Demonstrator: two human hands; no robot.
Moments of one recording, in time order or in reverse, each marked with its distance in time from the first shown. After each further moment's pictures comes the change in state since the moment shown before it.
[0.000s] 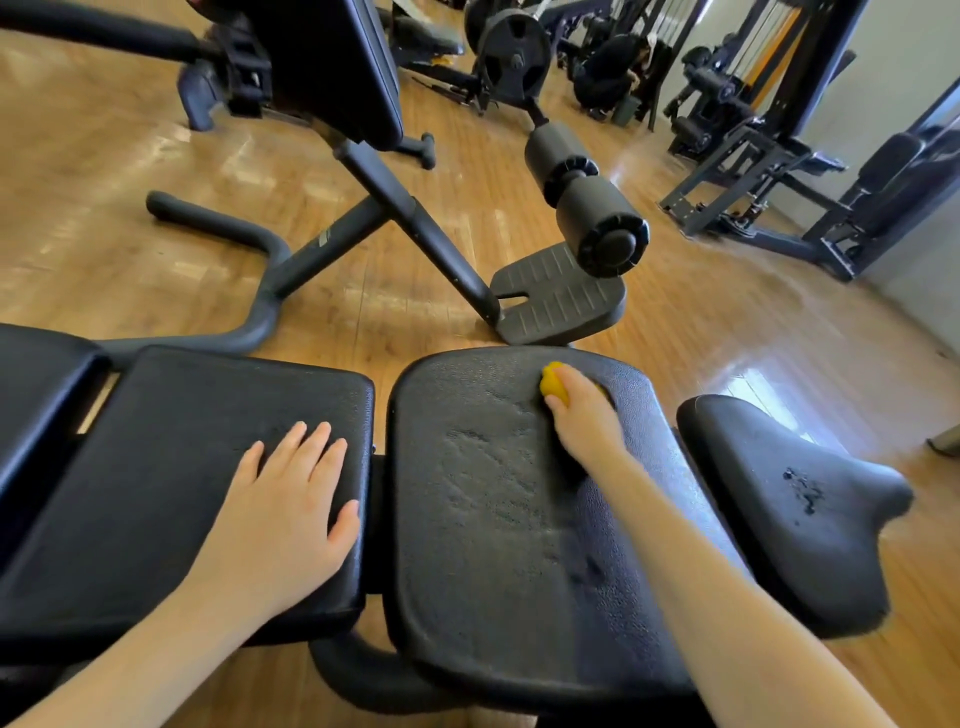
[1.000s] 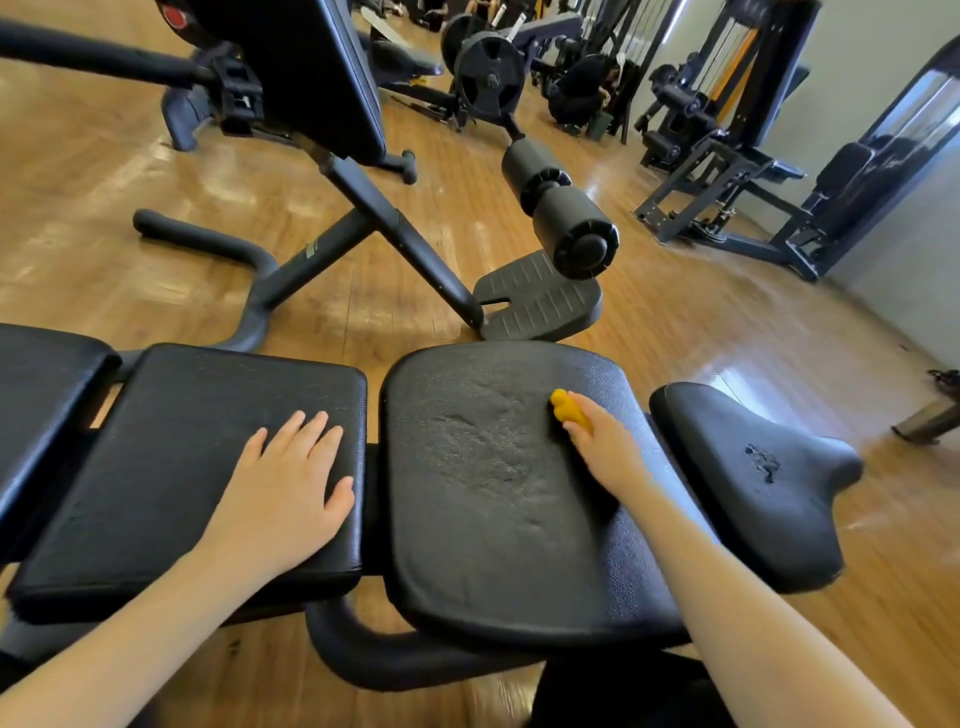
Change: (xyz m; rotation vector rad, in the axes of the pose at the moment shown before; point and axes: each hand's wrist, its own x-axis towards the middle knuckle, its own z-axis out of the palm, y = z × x) left_hand -0.005 -0.005 -0.008 -0.067 0.011 0.017; right_hand -0.057 0.029 -0.027 0.133 -0.057 0.035
